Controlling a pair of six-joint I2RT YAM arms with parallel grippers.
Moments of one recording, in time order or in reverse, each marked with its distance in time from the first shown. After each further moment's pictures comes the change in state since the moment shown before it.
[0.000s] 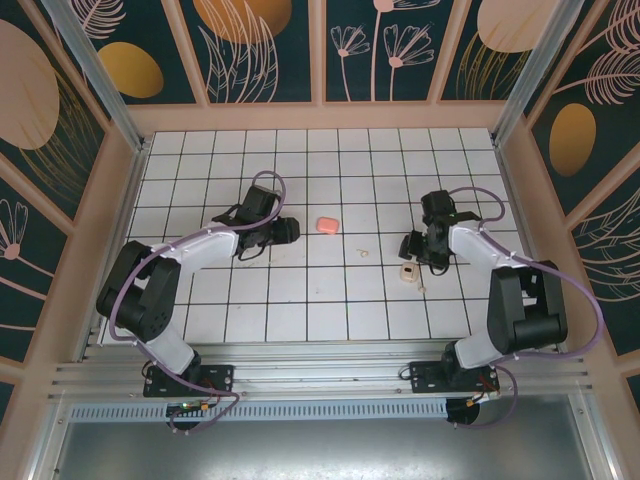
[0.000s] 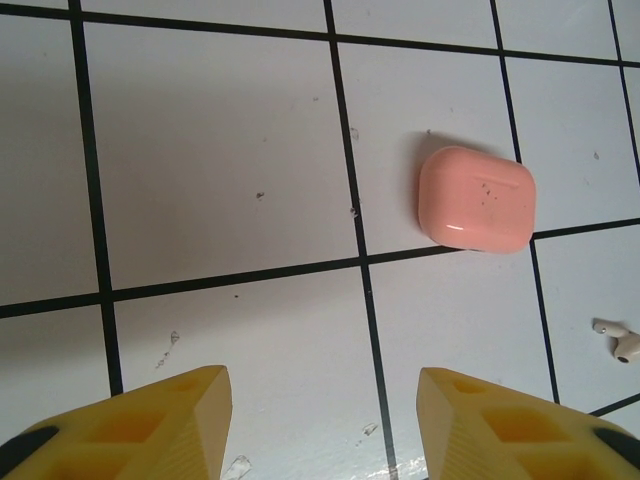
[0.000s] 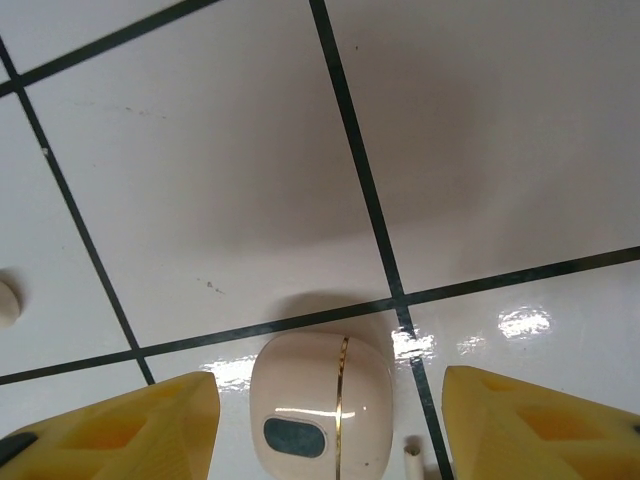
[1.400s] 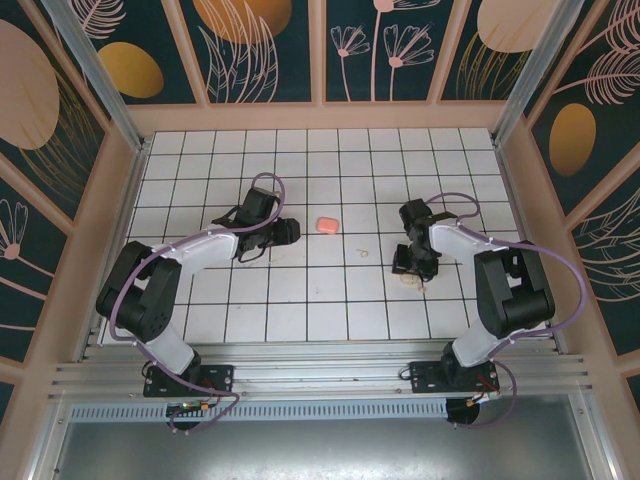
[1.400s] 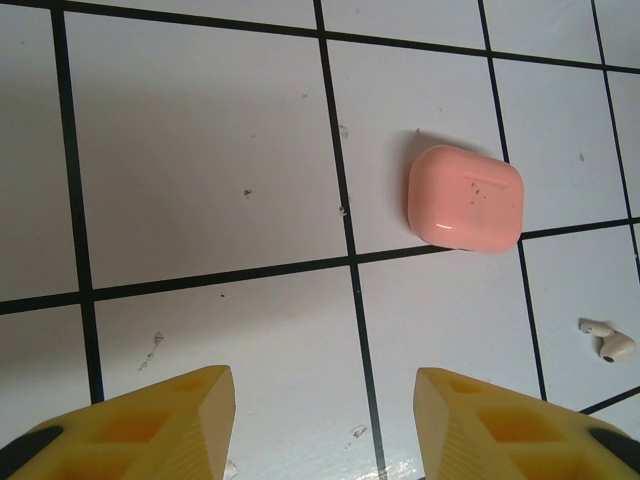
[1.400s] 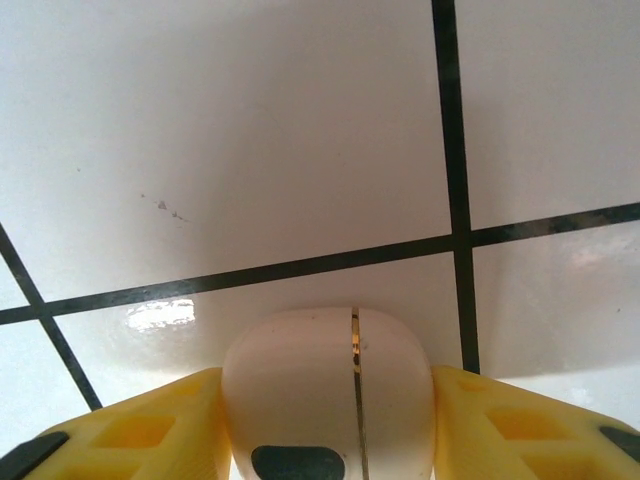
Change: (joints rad) left arm 0.000 -0.002 -0.023 0.047 0.023 -0.019; right arm 0.123 0.108 0.007 -0.061 0.072 0.004
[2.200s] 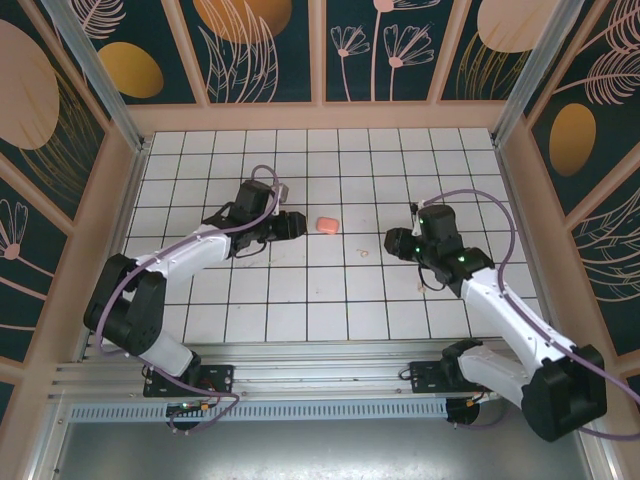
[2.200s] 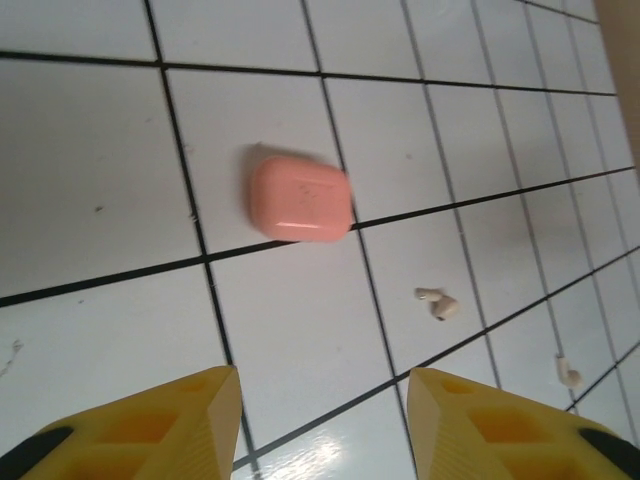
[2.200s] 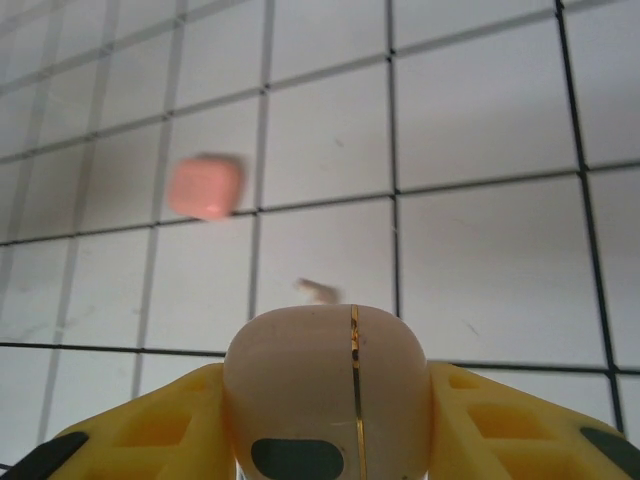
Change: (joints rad) left arm 0.000 -0.095 0.031 -0.005 0.187 -0.023; right arm 0.100 -0.592 -0.194 0.367 -0.064 0.055
